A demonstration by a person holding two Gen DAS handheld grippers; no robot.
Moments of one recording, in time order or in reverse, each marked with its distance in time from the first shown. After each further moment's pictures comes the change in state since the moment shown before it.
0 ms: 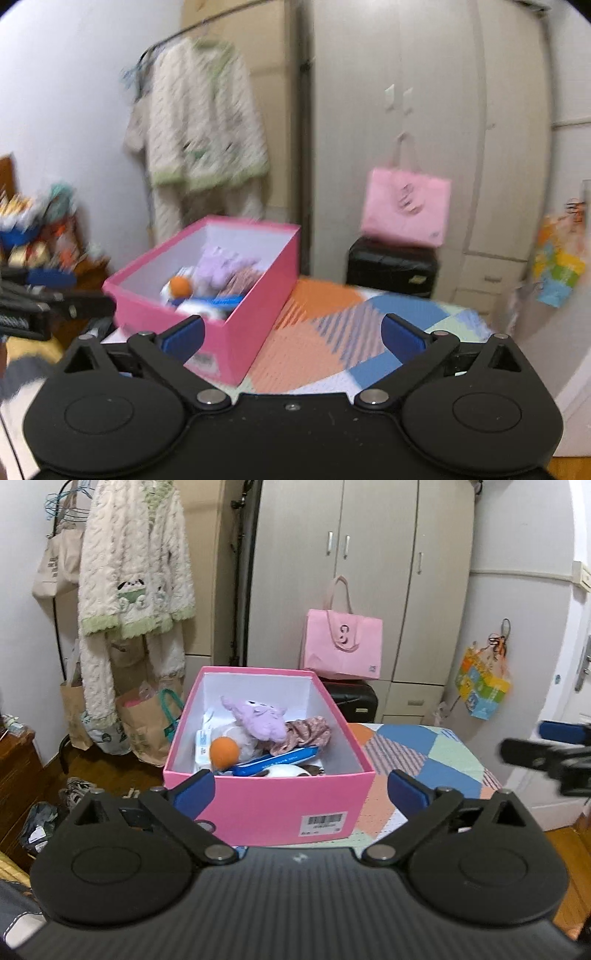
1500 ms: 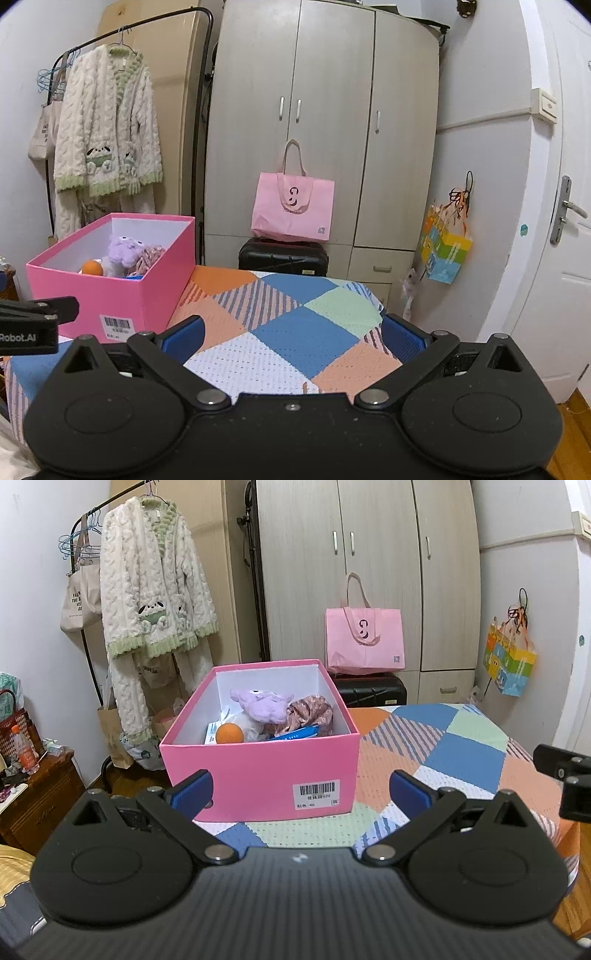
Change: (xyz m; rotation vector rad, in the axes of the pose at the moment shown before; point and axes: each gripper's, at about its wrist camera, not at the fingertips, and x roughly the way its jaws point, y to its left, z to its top) left arm -0.014 -0.064 -0.047 0.113 -0.032 0.159; right arm -0.045 0.012 -0.062 0.035 -0.023 -0.360
